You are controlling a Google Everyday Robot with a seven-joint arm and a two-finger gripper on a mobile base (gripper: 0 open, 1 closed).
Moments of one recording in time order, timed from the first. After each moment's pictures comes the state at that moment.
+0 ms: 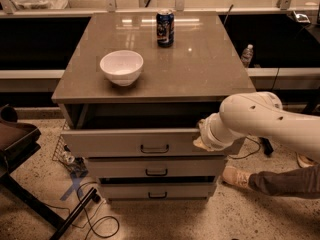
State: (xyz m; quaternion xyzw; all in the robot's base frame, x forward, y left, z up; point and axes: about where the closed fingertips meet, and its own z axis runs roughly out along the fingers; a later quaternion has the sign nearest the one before) arm 0.538 -0.130 0.653 -0.62 0.75 0.01 0.22
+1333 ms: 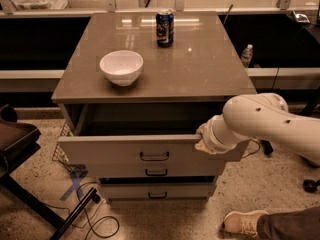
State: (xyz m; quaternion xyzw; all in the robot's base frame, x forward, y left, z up) arm 0.523 -0.133 0.660 -0.63 0.75 0.01 0.22
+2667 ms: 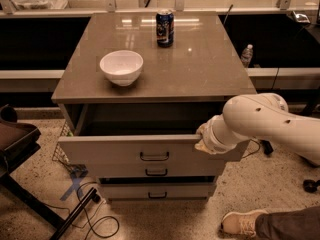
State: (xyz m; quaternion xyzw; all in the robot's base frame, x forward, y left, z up) arm 0.523 -0.133 0.661 -0.63 0.75 0.01 0.22
